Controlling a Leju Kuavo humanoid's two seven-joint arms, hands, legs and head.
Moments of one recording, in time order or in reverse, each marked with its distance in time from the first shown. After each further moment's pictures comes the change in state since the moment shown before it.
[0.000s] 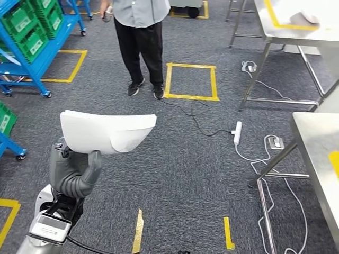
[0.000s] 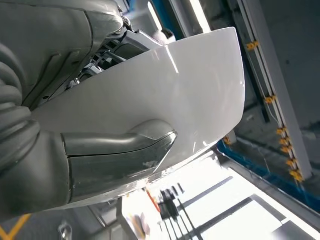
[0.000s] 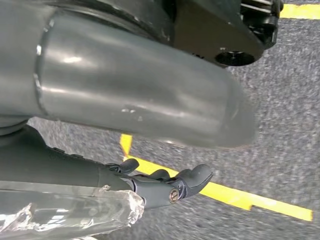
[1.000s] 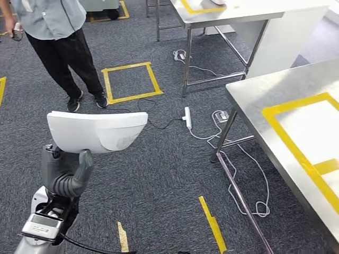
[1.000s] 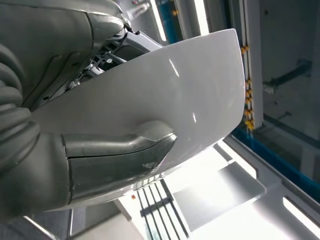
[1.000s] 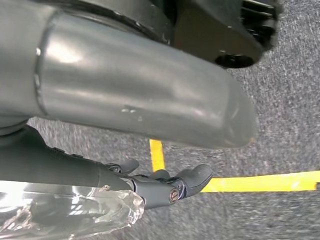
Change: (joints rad) left arm 0.035 -0.001 0.059 0.005 0.018 -0.014 -0.046; right arm 0.000 -0.001 -0.002 0.002 0.012 0.003 0.002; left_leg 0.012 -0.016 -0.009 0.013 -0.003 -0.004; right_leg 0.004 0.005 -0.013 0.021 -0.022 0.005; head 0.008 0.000
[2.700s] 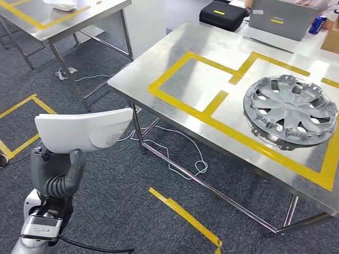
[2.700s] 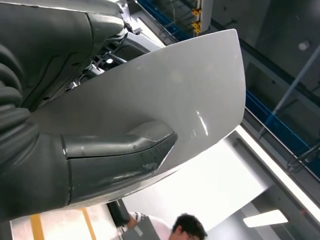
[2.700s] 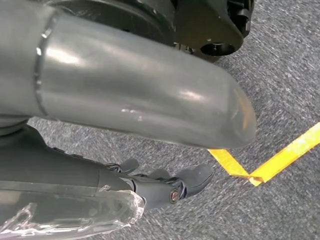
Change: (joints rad) left arm 0.019 0.011 0.045 0.000 -0.059 0.068 -0.033; right arm -0.004 0.000 -0.004 0.007 0.019 0.012 0.001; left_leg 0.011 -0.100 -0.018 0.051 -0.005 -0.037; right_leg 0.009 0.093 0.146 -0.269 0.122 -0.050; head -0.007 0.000
